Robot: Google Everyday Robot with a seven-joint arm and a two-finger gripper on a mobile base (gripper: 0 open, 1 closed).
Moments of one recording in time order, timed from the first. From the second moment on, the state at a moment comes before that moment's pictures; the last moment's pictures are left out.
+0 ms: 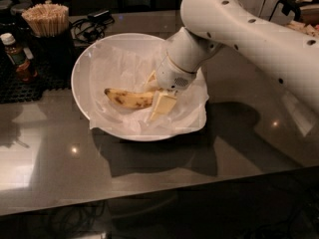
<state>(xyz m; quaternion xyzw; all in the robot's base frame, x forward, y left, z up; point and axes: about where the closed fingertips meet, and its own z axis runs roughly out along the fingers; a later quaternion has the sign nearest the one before) 0.548 0.021 0.820 -0.76 0.60 0.16 0.19</state>
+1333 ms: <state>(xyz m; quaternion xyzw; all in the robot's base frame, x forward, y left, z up) 0.537 0.022 0.839 -0.77 0.60 0.13 0.20</state>
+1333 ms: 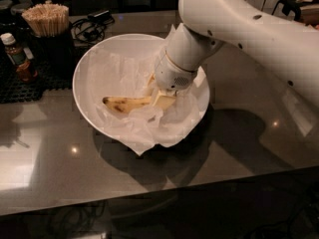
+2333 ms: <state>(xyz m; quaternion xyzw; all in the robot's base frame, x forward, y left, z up) 0.537 0.023 0.839 -0.77 0.60 0.13 0.20</state>
